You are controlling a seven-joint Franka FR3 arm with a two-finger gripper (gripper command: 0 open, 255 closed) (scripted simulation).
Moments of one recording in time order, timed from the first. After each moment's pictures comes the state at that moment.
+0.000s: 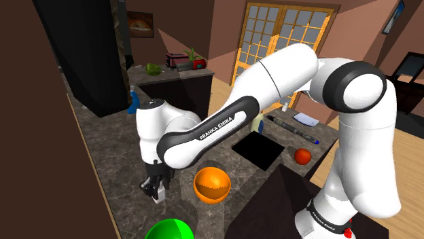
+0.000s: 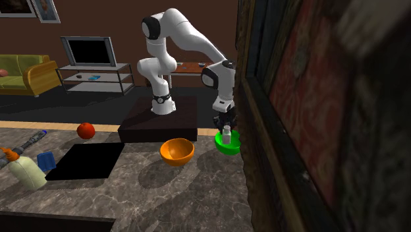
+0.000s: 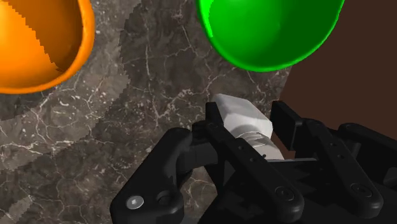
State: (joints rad) arm 0.36 0.44 0.35 -1.86 -0.09 2.21 0.57
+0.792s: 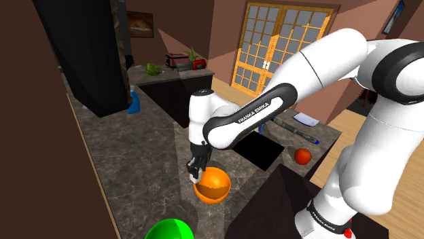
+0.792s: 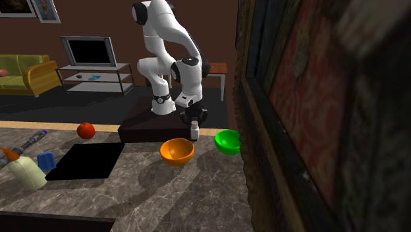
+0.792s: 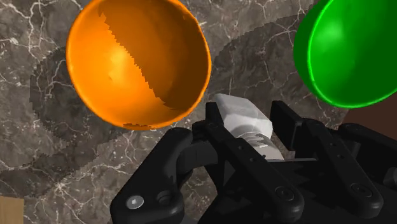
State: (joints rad) arm 0.16 0.11 0.32 -2.30 0.04 2.32 0.29
